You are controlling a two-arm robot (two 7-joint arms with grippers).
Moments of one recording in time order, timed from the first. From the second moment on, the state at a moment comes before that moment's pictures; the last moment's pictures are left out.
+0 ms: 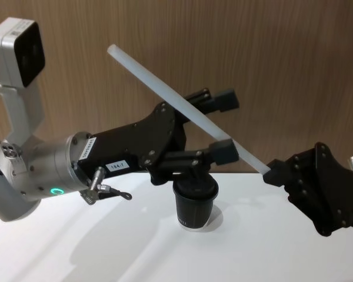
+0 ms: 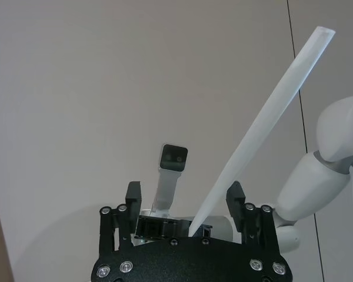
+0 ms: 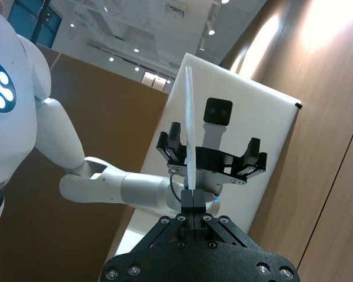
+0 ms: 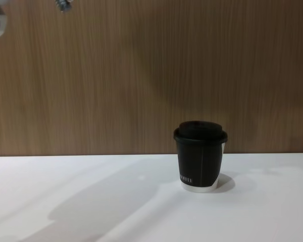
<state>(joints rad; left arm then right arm) -0.70 0.45 0.61 -1.58 -1.10 0.01 -1.16 0.40 0.58 -0.27 -1.62 0.96 -0.15 1.34</state>
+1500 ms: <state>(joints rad) -0.71 0.45 0.61 -1.58 -1.10 0.00 -1.16 0.40 0.58 -0.27 -1.62 0.96 -0.15 1.34</state>
